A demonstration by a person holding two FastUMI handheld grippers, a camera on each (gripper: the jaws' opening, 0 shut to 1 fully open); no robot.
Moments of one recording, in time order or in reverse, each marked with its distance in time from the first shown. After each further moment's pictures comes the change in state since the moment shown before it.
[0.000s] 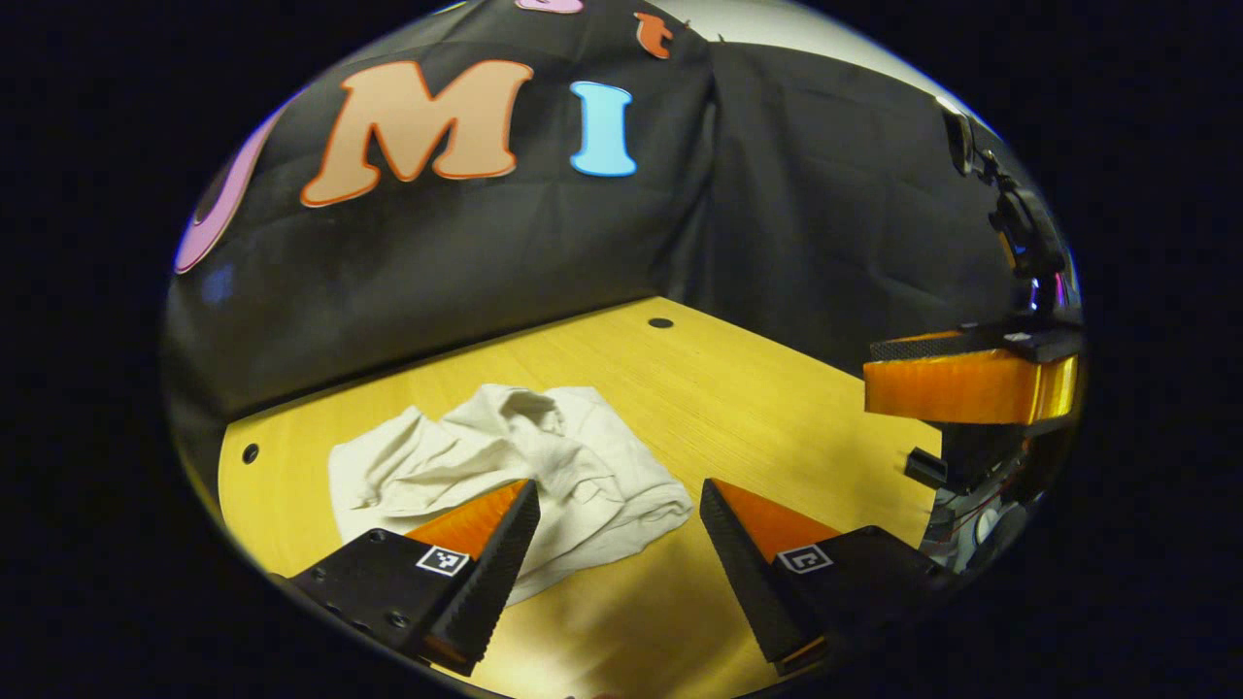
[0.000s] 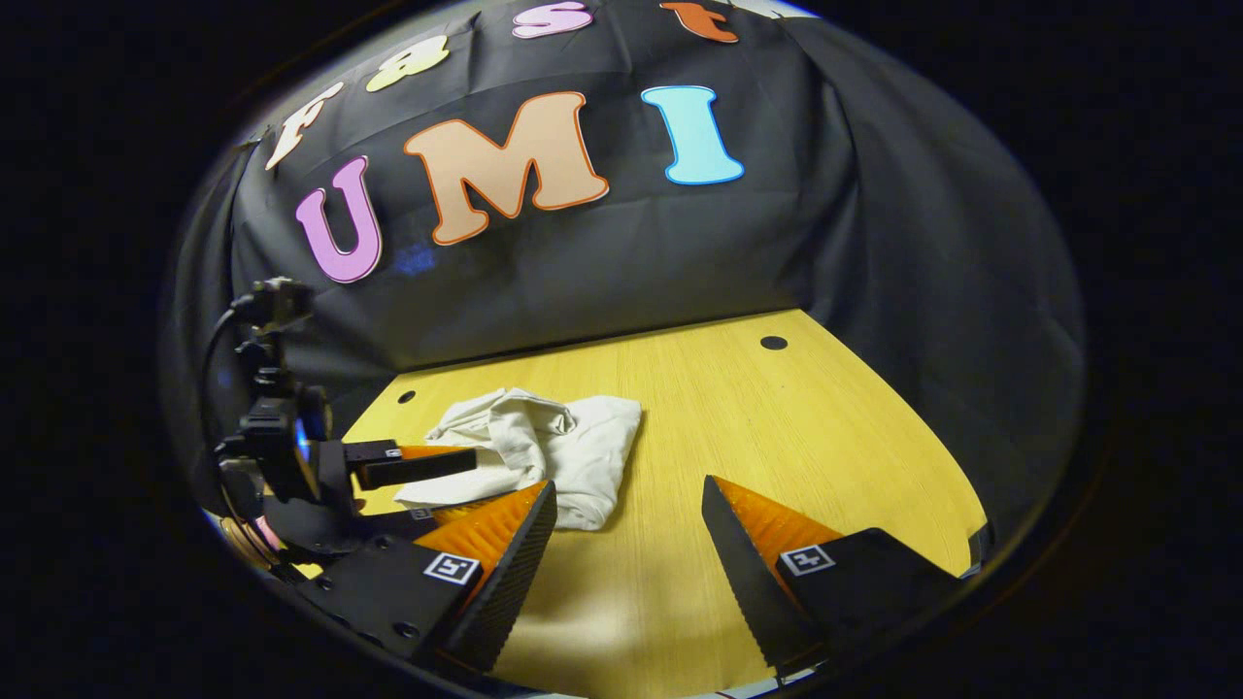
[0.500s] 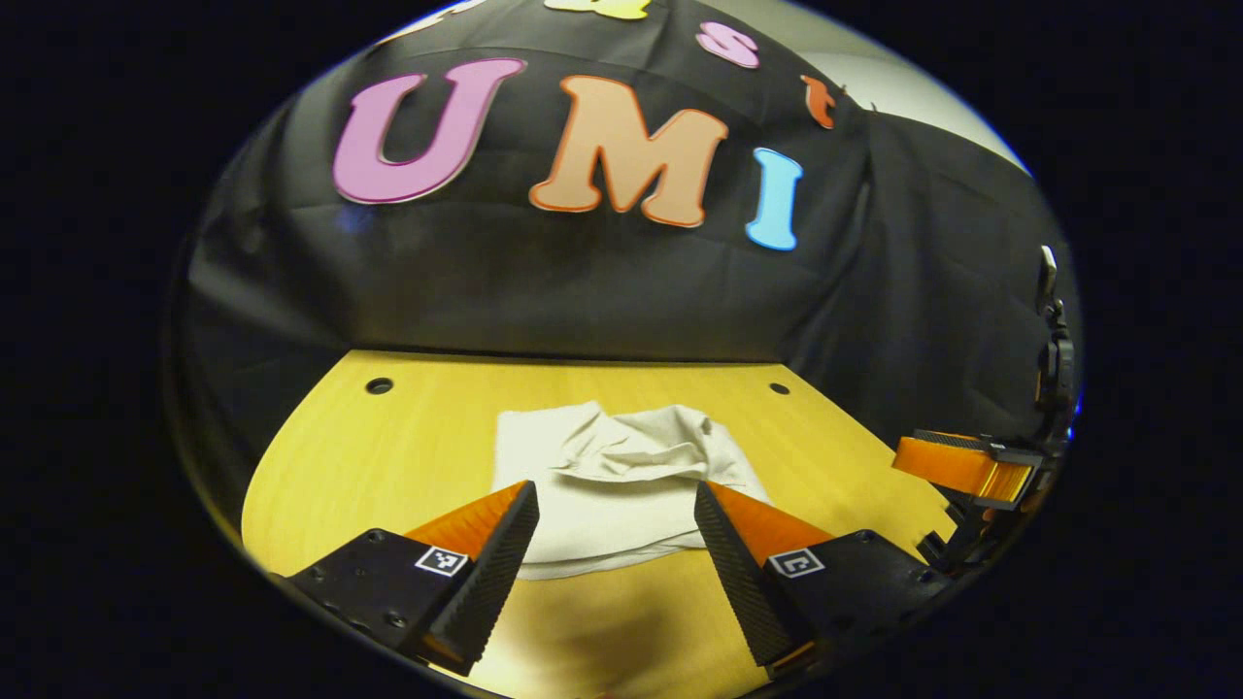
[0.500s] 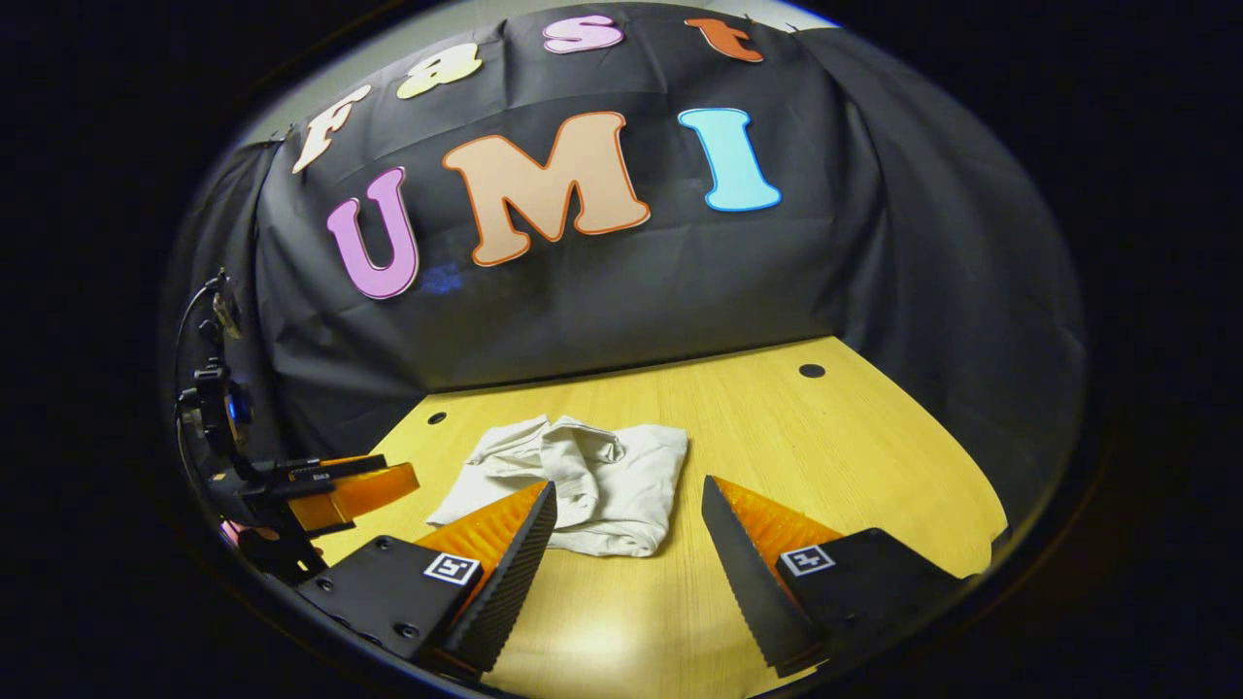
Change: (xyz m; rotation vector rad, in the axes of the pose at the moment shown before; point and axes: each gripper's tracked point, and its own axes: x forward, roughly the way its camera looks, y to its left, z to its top) left arm -0.116 0.100 0.001 -0.290 -0.100 0.319; right arm 0.005 0.050 0.007 -0.029 -0.076 0.066
